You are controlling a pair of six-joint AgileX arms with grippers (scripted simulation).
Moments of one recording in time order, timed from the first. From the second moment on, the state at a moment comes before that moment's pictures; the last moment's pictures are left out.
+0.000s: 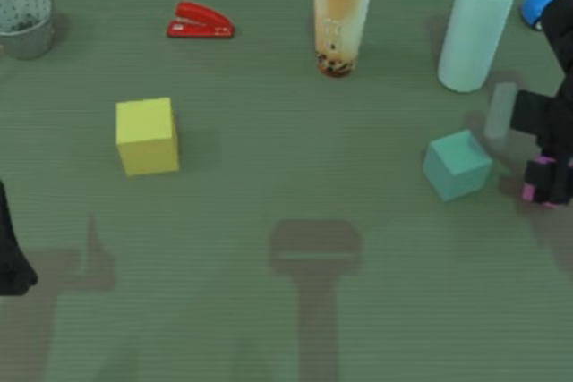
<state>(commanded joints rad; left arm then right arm) 0.00 0.00 0.00 0.00 0.00 0.00 0.08 2.18 1.50 -0.89 0.00 -1.10</state>
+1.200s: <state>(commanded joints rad) 0.00 0.00 0.00 0.00 0.00 0.00 0.39 2.03 1.58 -1.13 0.00 -1.01</state>
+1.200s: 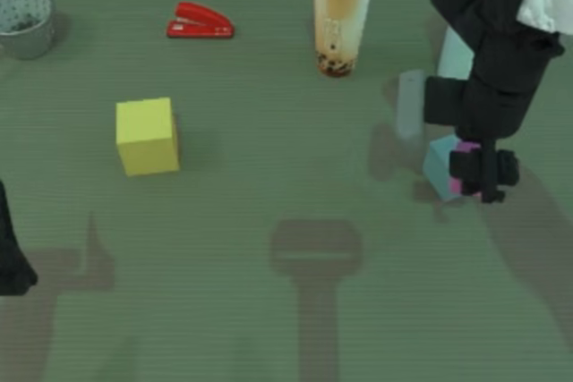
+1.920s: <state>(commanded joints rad) 0.00 0.00 0.00 0.00 0.00 0.00 0.63 1.97 1.54 -1.14 0.00 -0.93</state>
